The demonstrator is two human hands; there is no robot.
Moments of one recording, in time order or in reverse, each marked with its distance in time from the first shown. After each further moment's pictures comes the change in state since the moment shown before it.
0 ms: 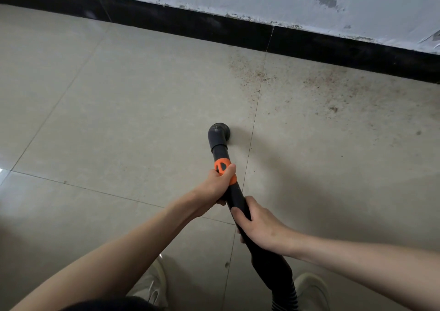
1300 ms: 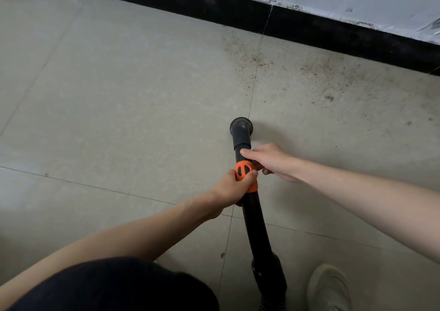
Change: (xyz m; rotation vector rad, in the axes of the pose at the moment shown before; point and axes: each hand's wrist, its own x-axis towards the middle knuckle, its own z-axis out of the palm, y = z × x) left_hand 0.002 -0.005 0.032 0.095 -0.135 -0.009; right_hand 0.083 -0.012 -0.077 0.094 0.135 0.165
